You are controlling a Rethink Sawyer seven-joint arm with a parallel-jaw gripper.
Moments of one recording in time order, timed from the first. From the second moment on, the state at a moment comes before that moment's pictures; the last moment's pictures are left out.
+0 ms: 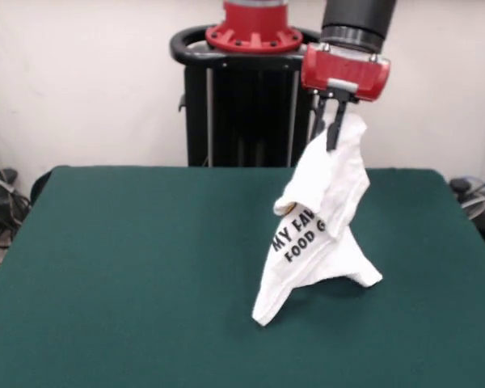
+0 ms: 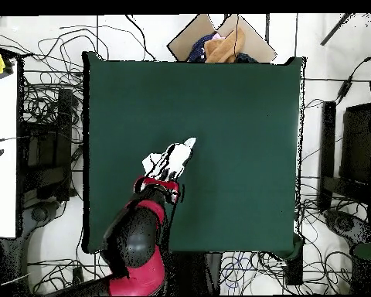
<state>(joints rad) 0.91 0.30 -1.03 2.05 2.52 0.99 0.36</state>
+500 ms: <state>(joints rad) 0.83 0.10 -1.03 2.08 2.23 0.99 0.36</state>
